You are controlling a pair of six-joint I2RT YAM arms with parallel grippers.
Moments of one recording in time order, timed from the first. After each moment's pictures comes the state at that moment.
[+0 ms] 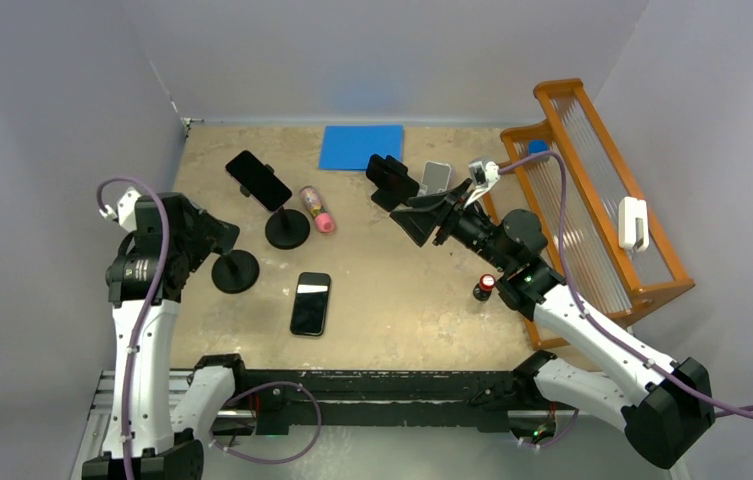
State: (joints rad) left arm 0.08 0.86 1.17 -1.06 -0.28 -0.81; right arm 0.60 0.99 0.71 0.42 -0.31 0.57
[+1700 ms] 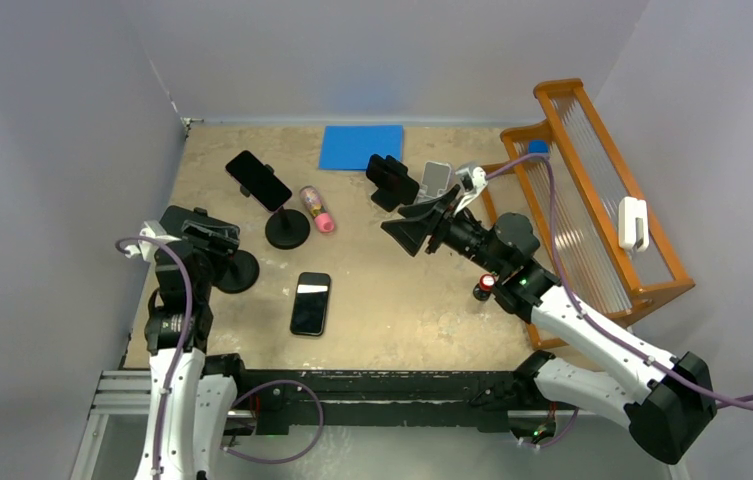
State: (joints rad) left arm 0.12 0.55 0.60 -0.46 -0.09 -0.96; right arm 0.67 0.99 0.71 0.40 -0.31 0.54
